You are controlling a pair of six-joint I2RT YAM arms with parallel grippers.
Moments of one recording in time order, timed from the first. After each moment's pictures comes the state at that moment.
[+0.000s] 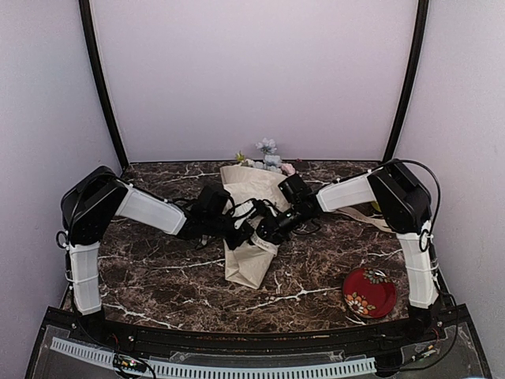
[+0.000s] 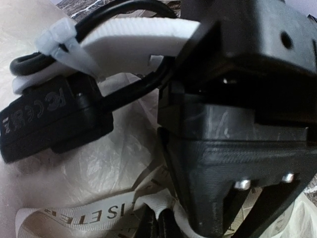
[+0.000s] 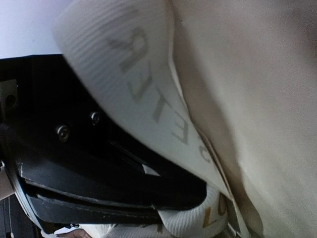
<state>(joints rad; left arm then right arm) -0.74 2.02 1.11 0.24 0.32 0.28 0.67 2.22 1.44 -0.23 -0.97 0.47</state>
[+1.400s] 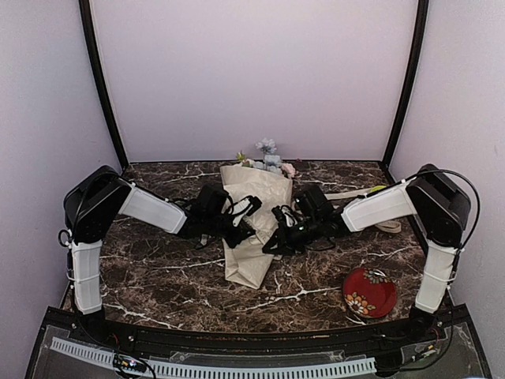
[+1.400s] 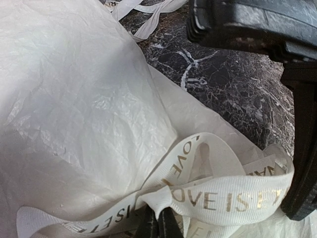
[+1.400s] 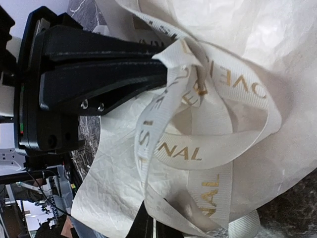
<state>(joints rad) -0.72 2.05 1.12 0.25 0.32 0.16 0.76 1.88 1.00 0.05 -0.60 0.75</state>
